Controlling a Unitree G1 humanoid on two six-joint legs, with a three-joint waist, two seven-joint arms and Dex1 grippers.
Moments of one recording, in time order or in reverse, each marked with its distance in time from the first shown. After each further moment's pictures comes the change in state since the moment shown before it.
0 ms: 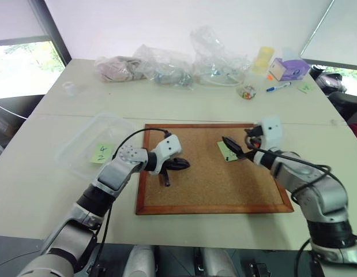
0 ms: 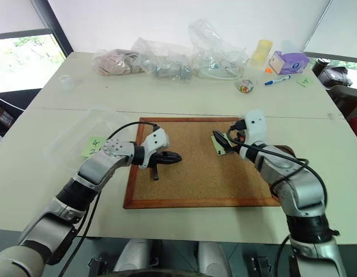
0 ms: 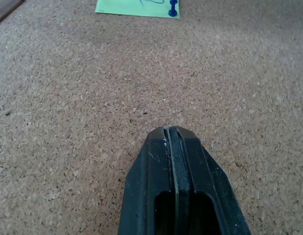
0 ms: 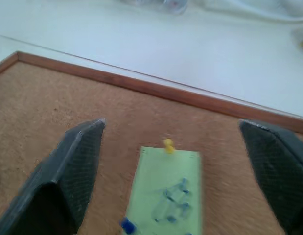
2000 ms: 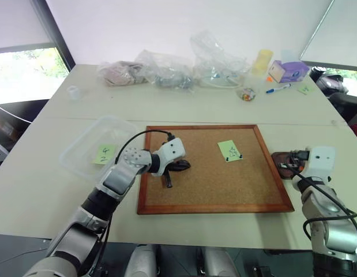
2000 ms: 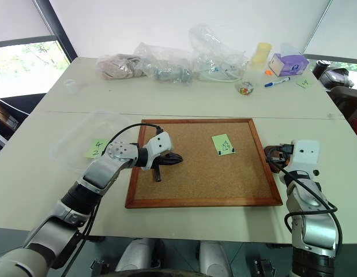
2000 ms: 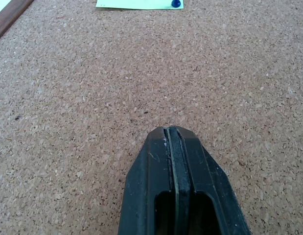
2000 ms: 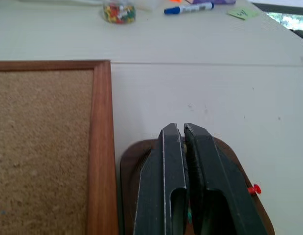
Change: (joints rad) left arm 0.025 -0.049 -0.003 -0.014 0.111 0.003 0.019; right arm 0.327 0.185 -0.362 -0.027 -0.282 -0.210 -0.167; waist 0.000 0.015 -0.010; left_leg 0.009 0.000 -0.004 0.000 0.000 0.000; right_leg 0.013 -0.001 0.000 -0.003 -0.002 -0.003
